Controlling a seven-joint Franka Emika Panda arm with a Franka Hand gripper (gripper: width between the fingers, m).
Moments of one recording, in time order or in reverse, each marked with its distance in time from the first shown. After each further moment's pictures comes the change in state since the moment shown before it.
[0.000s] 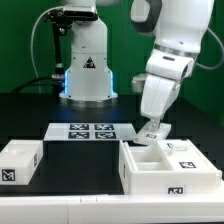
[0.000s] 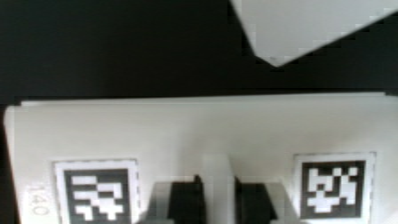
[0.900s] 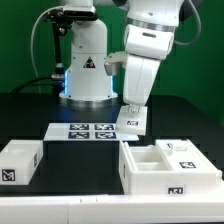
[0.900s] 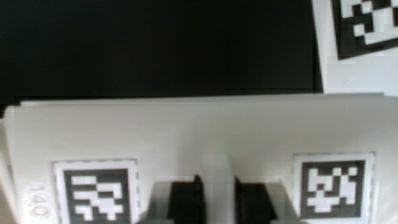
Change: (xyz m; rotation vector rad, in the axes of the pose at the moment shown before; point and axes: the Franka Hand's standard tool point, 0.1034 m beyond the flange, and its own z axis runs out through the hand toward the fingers) arm -0.039 0.051 -0.023 0.049 0.014 -0.188
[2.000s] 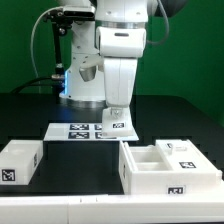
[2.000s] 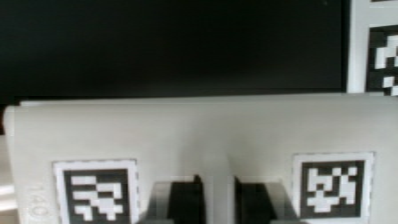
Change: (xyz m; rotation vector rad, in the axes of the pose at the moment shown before) arm -0.030 0.029 -0.003 -0.014 0.131 -0.155
